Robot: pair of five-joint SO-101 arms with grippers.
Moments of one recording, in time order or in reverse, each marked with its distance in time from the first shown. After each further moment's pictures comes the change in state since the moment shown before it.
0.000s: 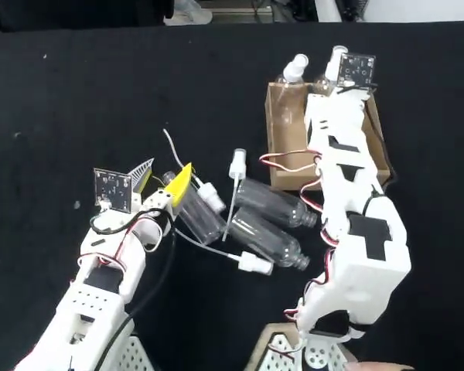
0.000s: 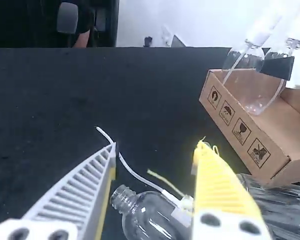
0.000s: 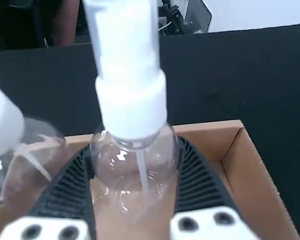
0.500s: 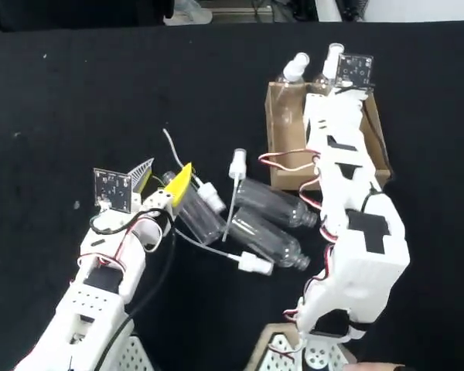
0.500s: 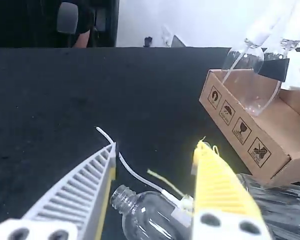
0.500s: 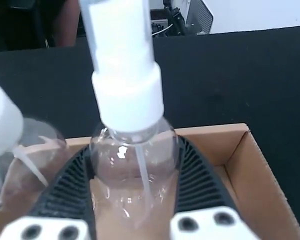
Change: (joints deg) left arm 0.0 0.0 0.0 0.0 0.0; right arm -0.2 3.3 -1.6 -1.1 0.1
